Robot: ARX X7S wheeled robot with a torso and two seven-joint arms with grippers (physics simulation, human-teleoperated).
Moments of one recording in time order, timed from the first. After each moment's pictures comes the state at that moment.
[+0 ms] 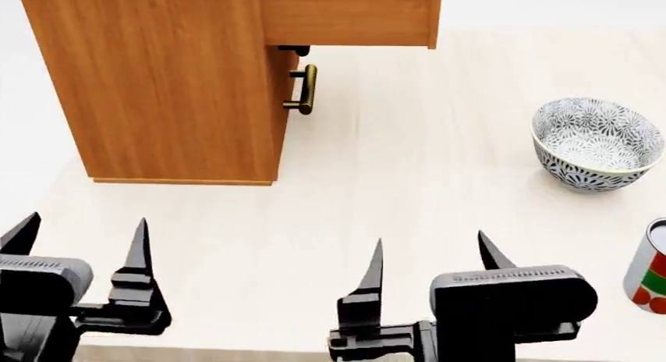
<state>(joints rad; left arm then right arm) -0.25 -0.08 0.06 0.59 -0.11 -0.71 -0.08 0.24 0.11 -0.08 -0.56 0.08 0.72 0.04</state>
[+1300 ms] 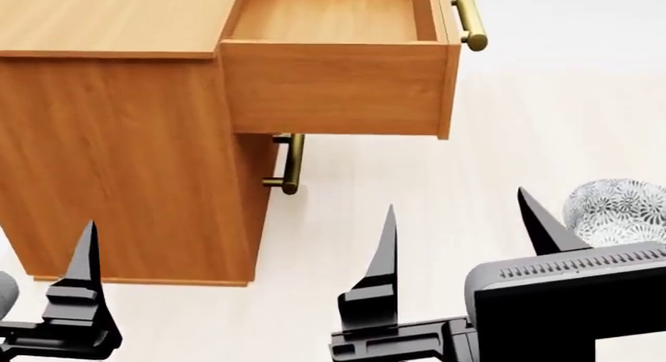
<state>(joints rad) -0.32 -0.42 0.05 0.93 -0.77 -1.00 -0.63 0.45 0.50 -0.03 -1.00 0.94 1.11 0.66</state>
